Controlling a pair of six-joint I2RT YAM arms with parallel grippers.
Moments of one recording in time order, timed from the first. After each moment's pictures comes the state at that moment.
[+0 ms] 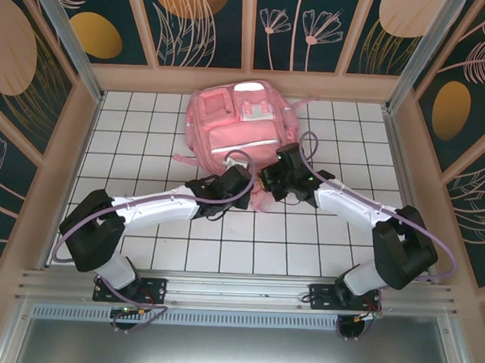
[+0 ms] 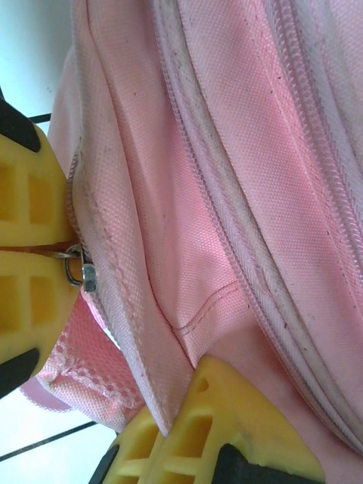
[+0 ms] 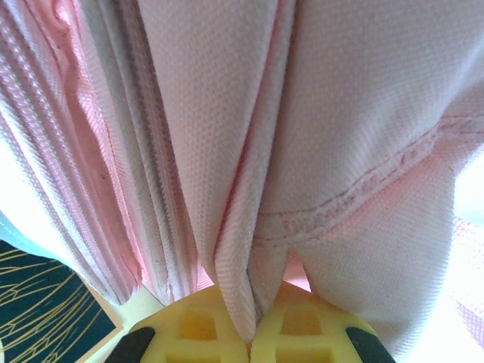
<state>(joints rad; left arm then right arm) -0.92 1.59 1.01 -0.28 -0.26 -0.64 0.62 1.47 0.92 -0.24 -0.19 1.62</state>
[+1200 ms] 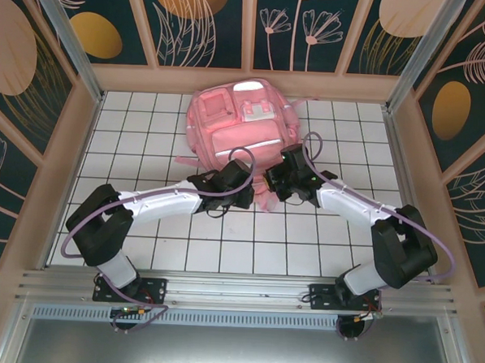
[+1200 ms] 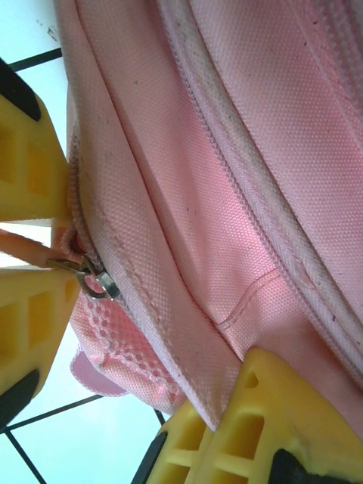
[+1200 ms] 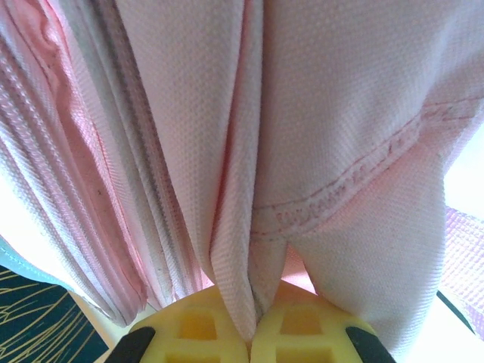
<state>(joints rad) -0.88 1.65 1.04 -0.28 -0.05 -0.62 0.59 1.48 0.89 -0.23 -0.18 1.59</state>
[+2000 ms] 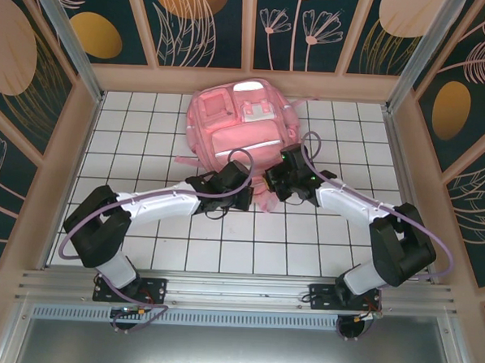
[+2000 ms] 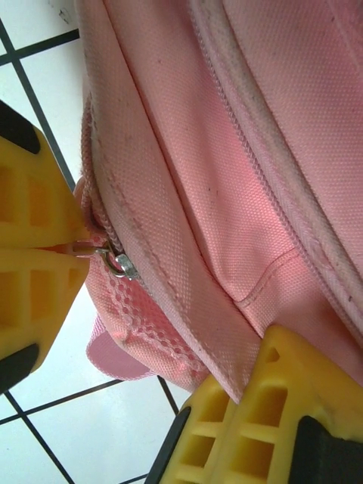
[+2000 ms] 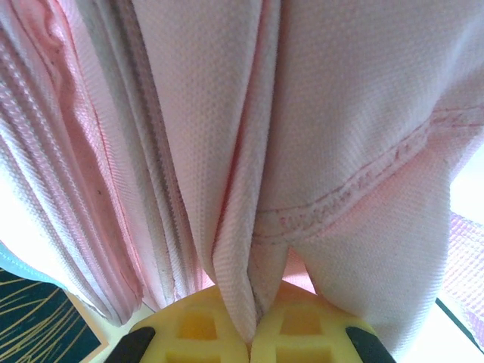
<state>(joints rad) -0.88 1.62 1.01 -0.27 -0.02 -0.63 0.58 1.50 0.90 -0.23 -0.20 1.56</state>
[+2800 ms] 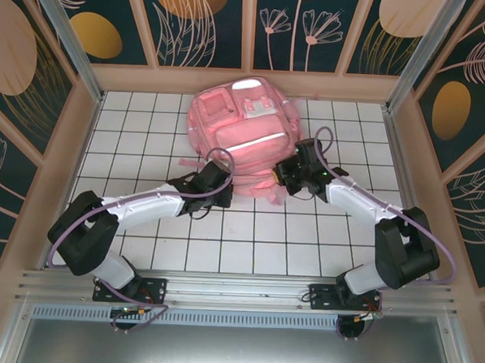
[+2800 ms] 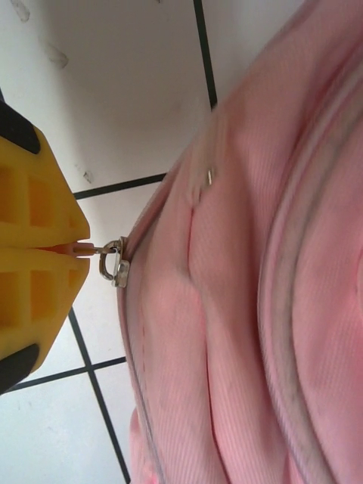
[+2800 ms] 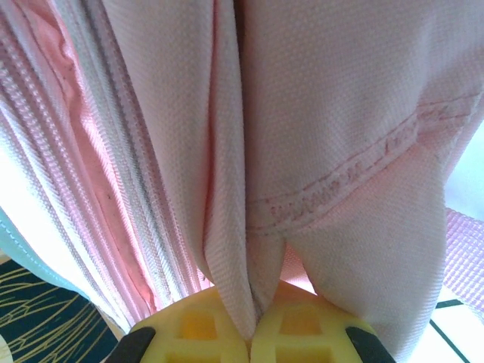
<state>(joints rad) -0.76 1.54 0.87 -0.25 -0.09 -0.60 0.46 1.46 0.90 -0.23 -0.26 1.48</state>
